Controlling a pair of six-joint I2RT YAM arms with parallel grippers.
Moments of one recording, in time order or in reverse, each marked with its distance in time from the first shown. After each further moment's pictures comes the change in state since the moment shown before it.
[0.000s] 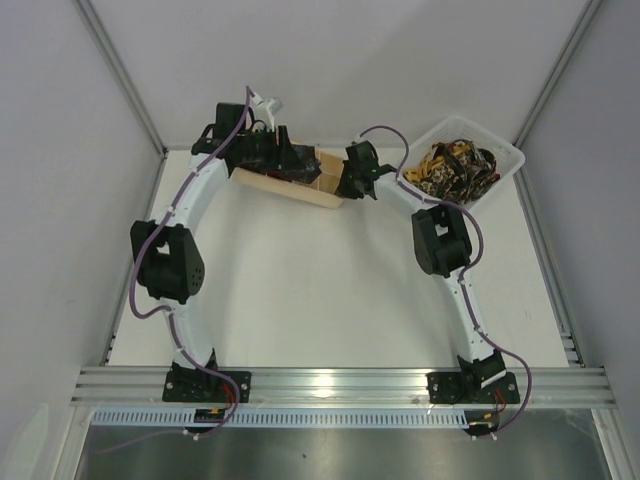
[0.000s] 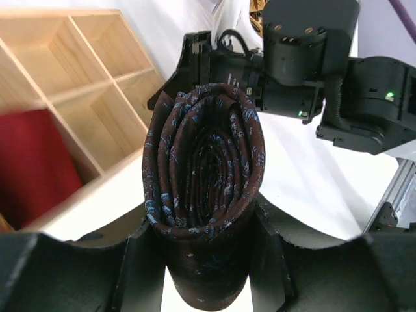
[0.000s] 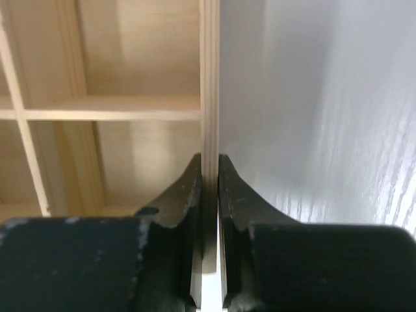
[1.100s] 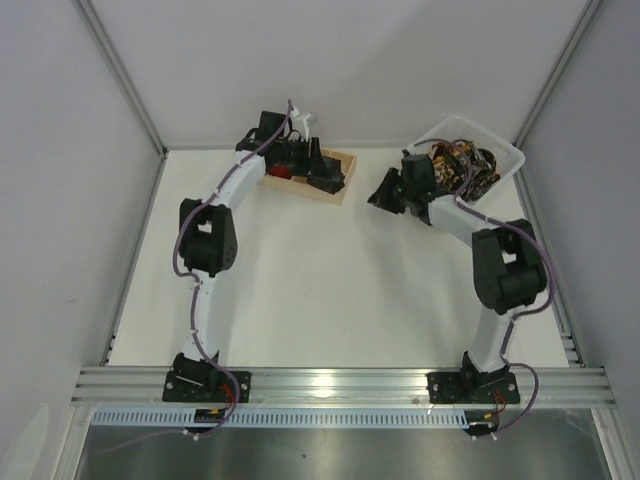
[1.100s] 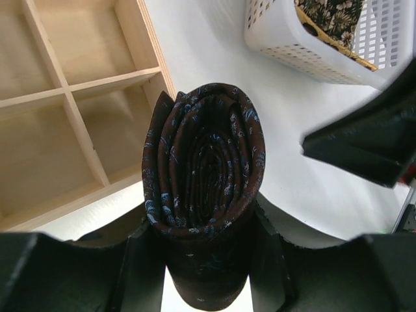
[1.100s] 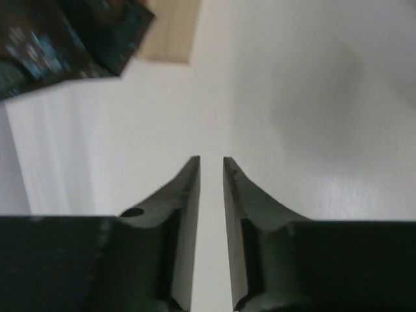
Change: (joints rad) left arm -0.095 0.390 0.300 -0.020 -0.003 0.003; right arm -0.151 -0.697 -0.935 0.337 -0.143 0.037
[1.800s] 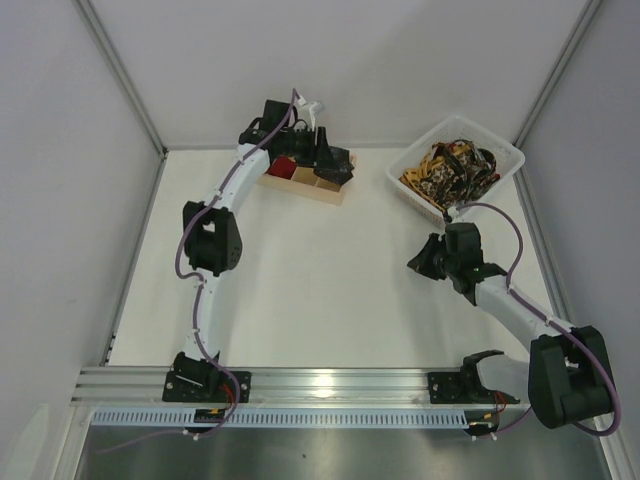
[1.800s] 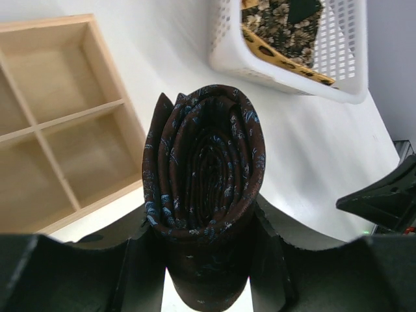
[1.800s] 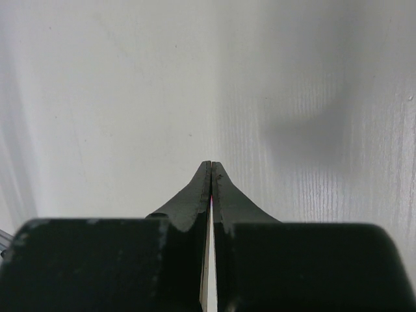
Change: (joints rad) left arm -0.038 0.019 0.171 -0.084 0.029 -0.016; right arm -0.069 -0.632 -0.612 -0.073 0.013 -0.071
